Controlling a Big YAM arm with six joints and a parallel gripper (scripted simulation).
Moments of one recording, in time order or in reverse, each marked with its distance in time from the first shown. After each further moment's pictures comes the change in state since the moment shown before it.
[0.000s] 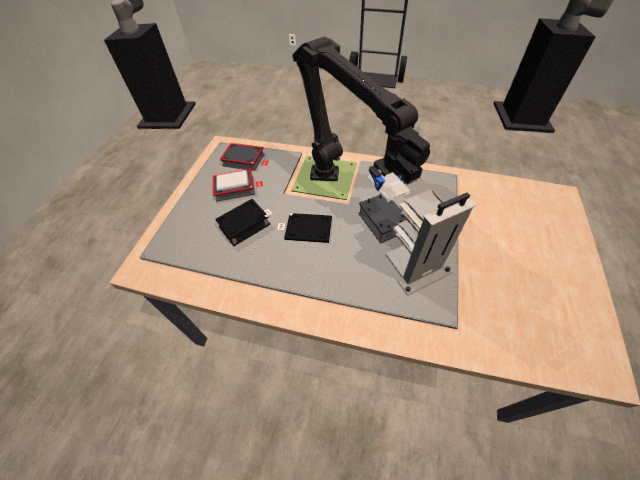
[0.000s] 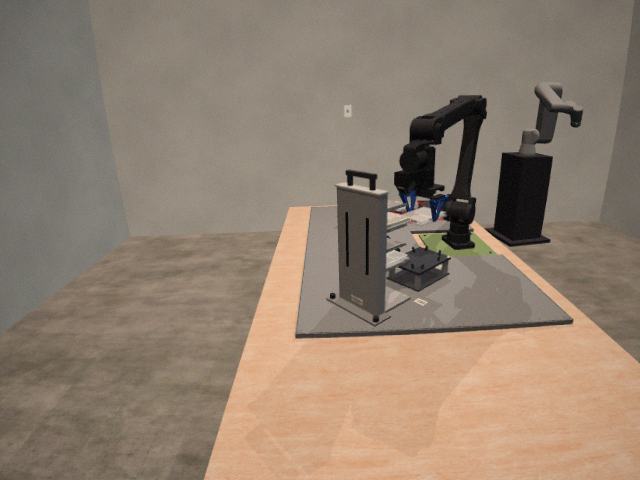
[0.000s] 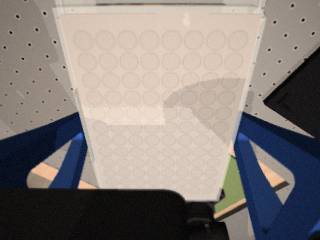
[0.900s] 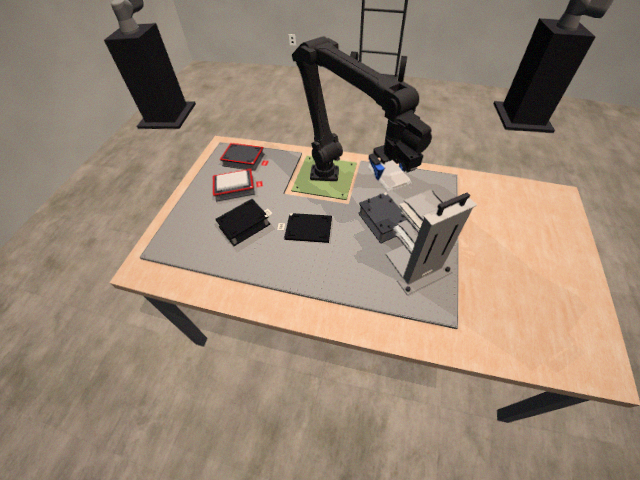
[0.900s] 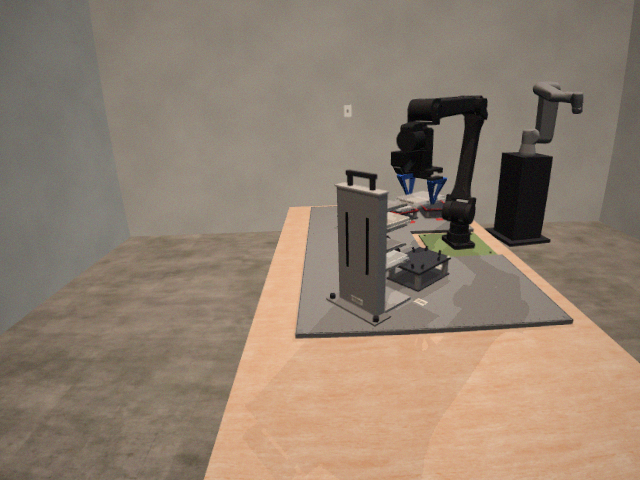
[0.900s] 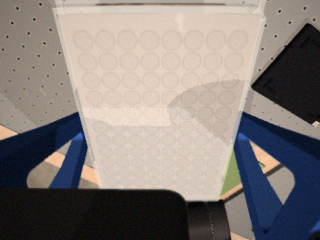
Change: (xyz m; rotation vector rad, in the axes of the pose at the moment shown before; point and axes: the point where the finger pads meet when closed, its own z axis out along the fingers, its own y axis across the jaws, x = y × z) arm -0.002 -0.008 -0.051 -0.004 -0.015 0.042
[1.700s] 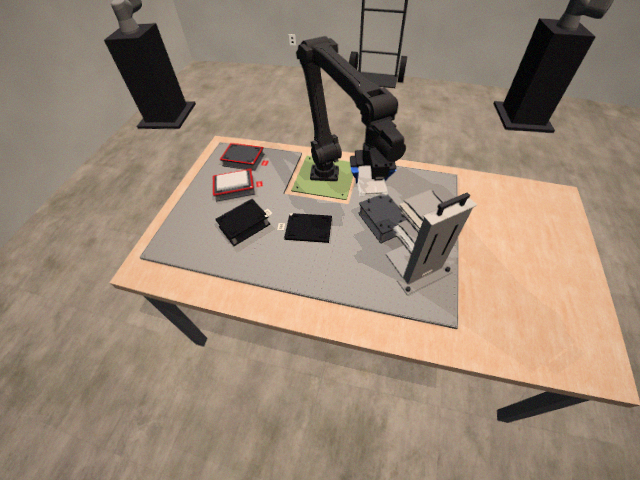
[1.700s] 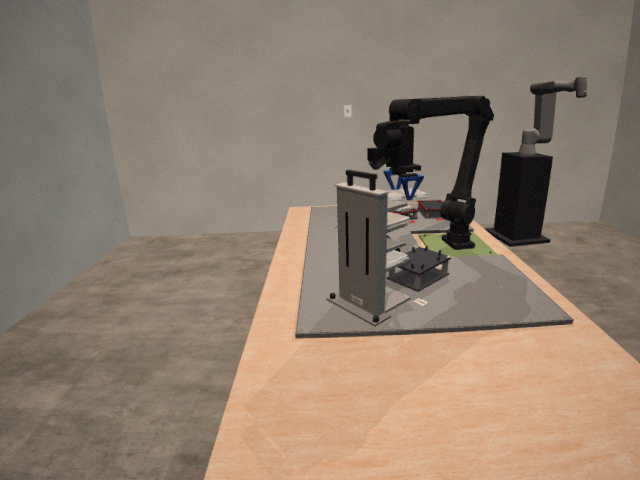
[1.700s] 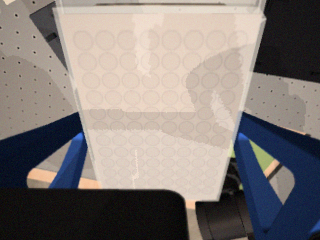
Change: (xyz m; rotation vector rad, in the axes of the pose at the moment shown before) arm -0.001 -0.068 0.000 0.001 0.000 0.357
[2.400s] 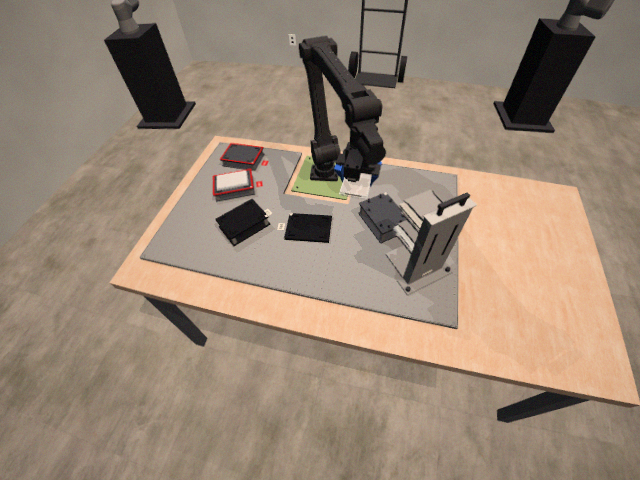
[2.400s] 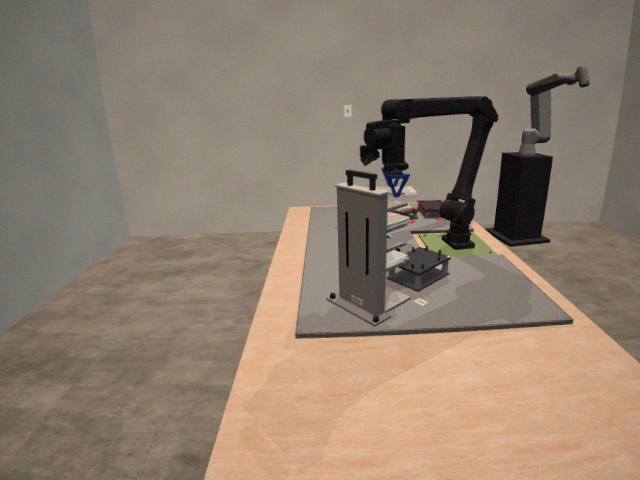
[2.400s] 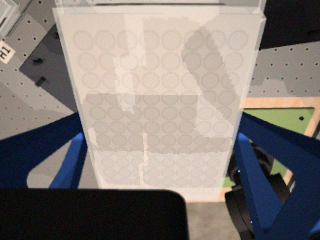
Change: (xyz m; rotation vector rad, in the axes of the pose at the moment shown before) arm -0.005 -0.043 0.000 0.000 -0.001 0.320
